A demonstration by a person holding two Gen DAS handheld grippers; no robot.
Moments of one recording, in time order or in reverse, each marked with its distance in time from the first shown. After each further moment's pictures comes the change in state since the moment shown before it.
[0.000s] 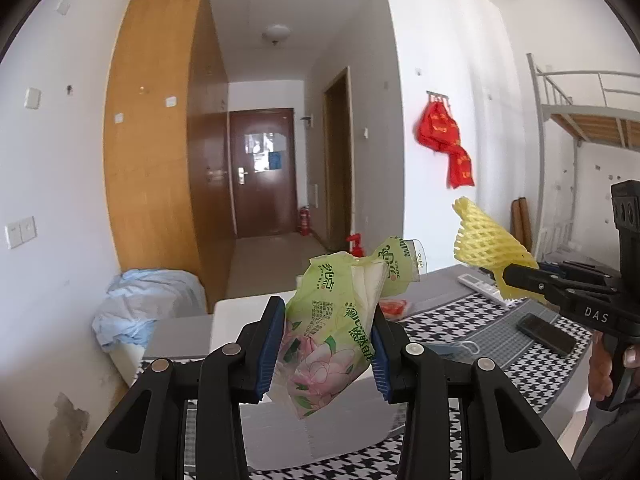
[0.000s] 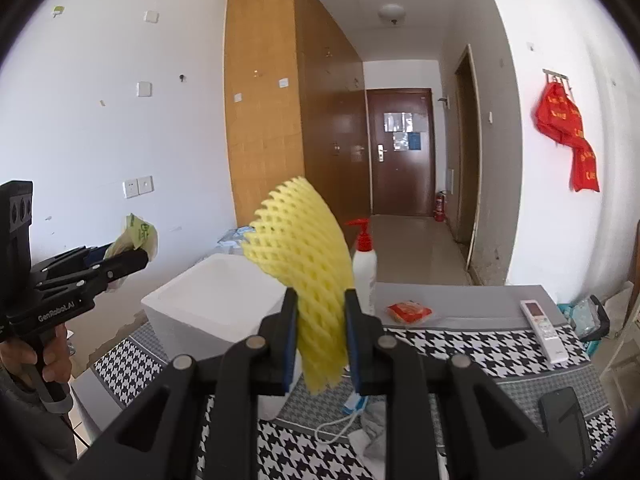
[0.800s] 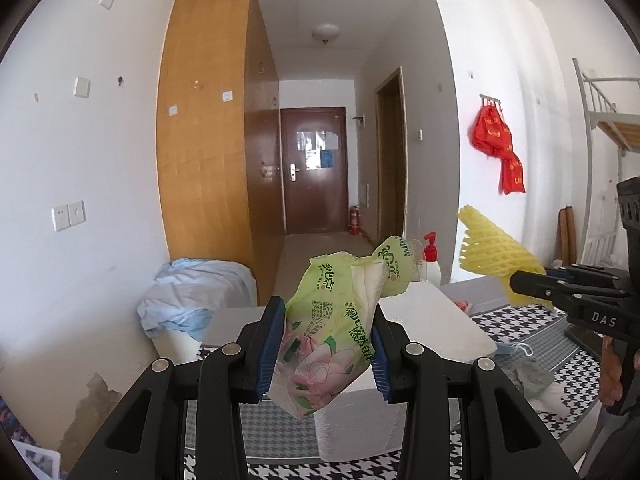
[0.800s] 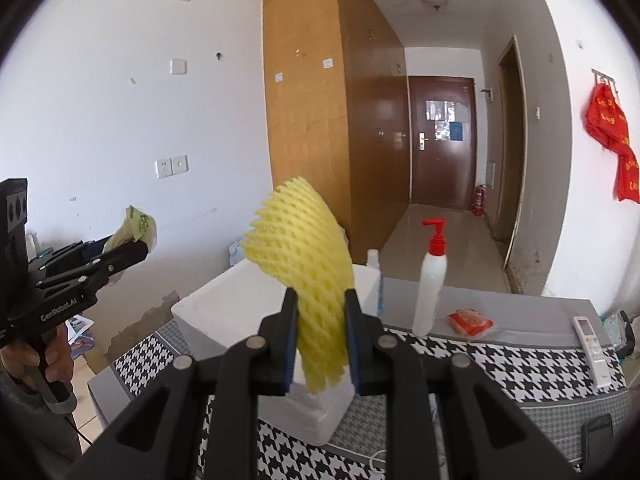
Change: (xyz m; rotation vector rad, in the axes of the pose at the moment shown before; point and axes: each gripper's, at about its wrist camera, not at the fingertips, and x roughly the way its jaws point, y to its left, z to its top) left arm -0.011 0.052 -0.007 -0.051 0.004 0.176; right arm 0.055 0.051 0.017 -0.065 0.070 0.126
